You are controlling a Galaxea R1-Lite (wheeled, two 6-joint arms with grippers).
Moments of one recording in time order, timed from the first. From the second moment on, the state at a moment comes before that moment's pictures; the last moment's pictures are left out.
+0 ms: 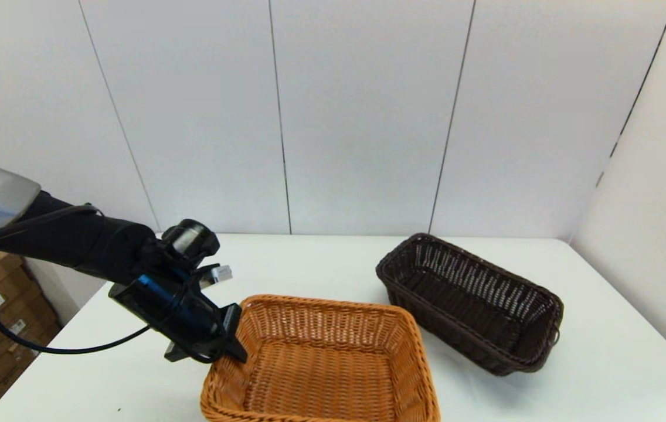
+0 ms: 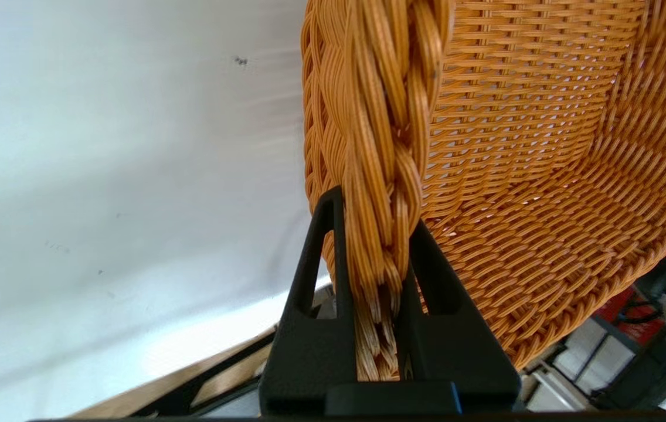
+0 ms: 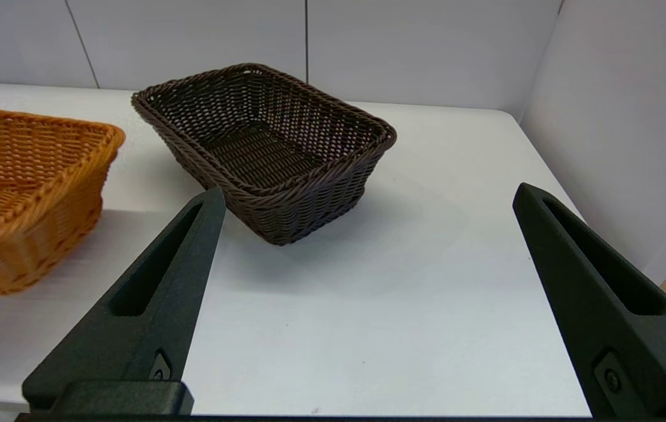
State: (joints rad) left arm -0.30 1.98 -1.06 0.43 -0.47 -0.35; right arm -0.01 0.00 0.00 0.00 0.02 -0.03
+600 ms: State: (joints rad) left arm -0.31 2.00 -1.06 0.41 -0.46 -0.37; right arm -0.01 0.00 0.00 0.00 0.02 -0.03
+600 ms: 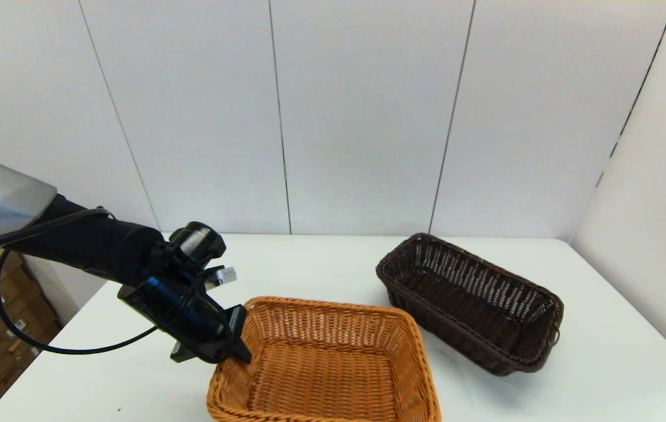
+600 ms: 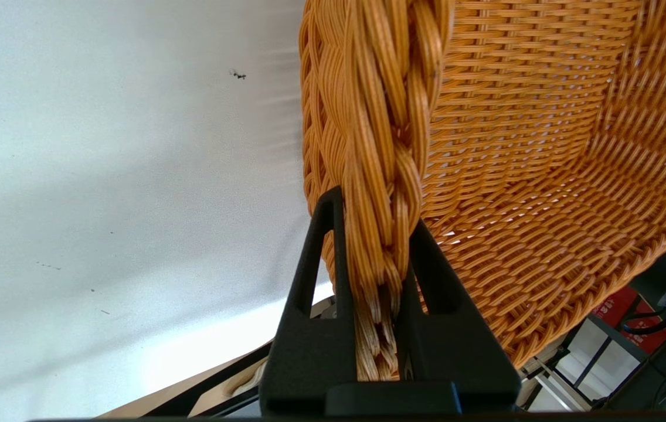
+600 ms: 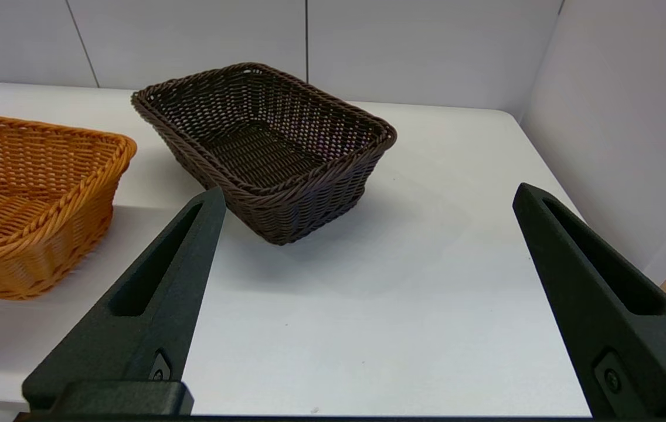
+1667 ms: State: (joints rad) left arm -0.31 2.01 -1.05 0.38 -0.46 -0.39; right arm -0.01 0.00 0.00 0.00 0.02 -0.03
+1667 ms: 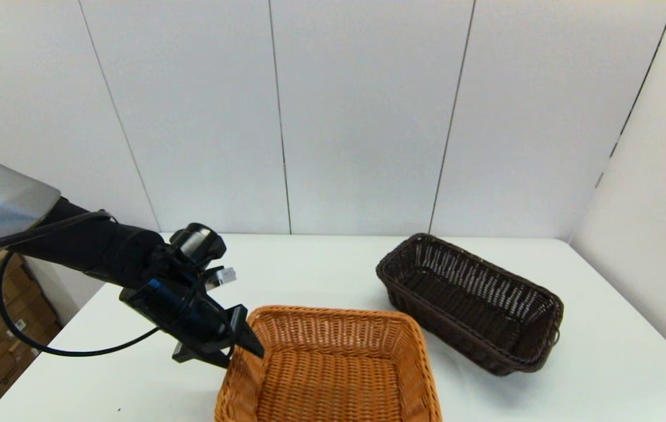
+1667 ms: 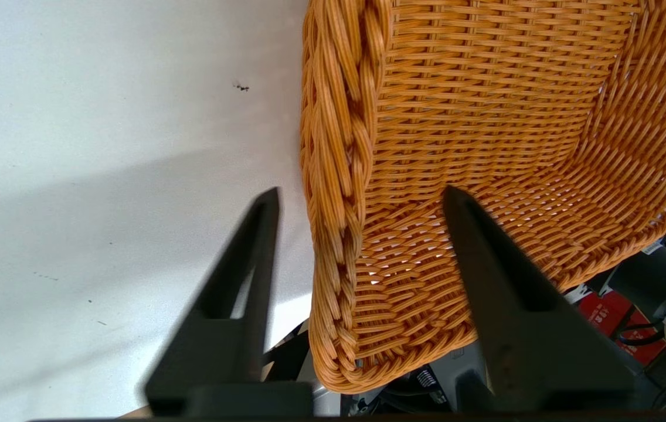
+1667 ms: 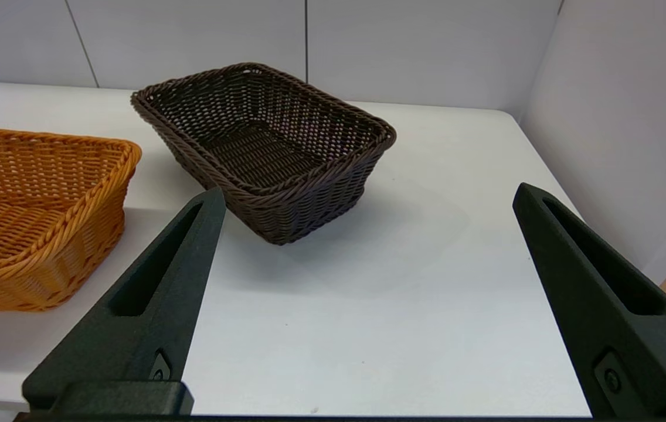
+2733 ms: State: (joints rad) left arm -0.30 1.69 -1.08 0.47 -0.16 -0.06; right arm -0.01 0.00 0.00 0.00 0.02 -0.04
